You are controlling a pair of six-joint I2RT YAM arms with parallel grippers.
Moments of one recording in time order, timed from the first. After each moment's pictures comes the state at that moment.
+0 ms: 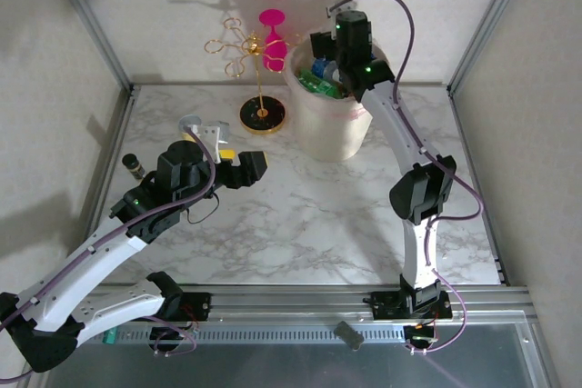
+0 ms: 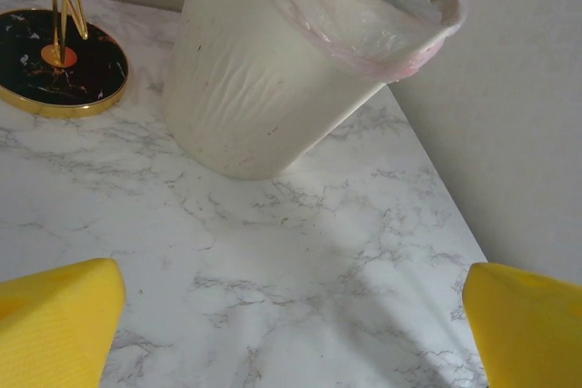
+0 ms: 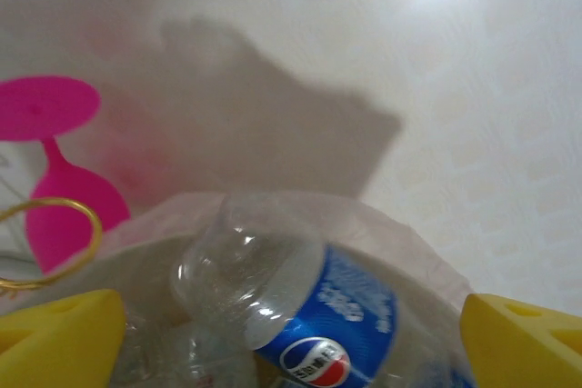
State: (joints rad) left arm -0.67 0.93 1.03 -0.45 -0.04 -0.58; right arm 0.44 2.07 2.27 -0.45 0.33 -0.09
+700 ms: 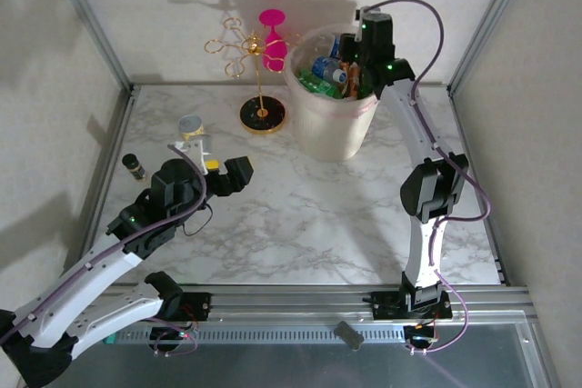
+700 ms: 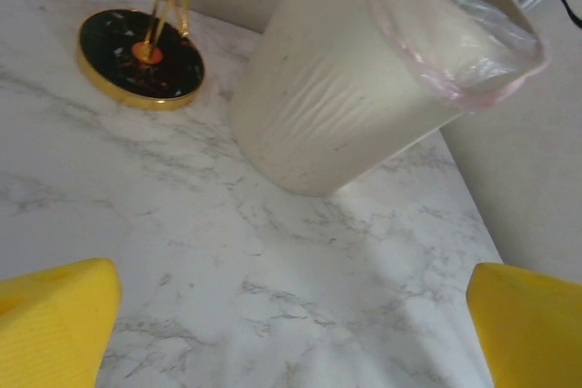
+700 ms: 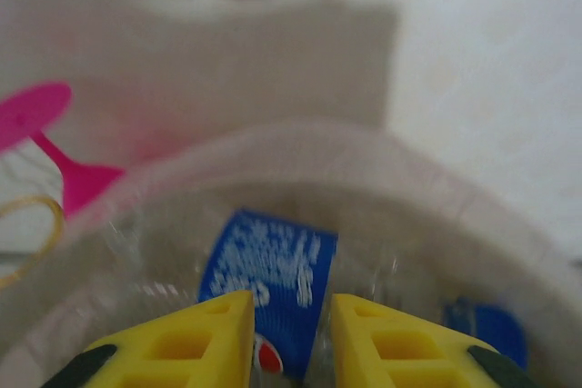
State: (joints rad) left arm -0.64 0.79 0.84 -0.39 -0.18 -0.67; right arm 0.31 2.05 2.16 -0.48 0.07 0.22
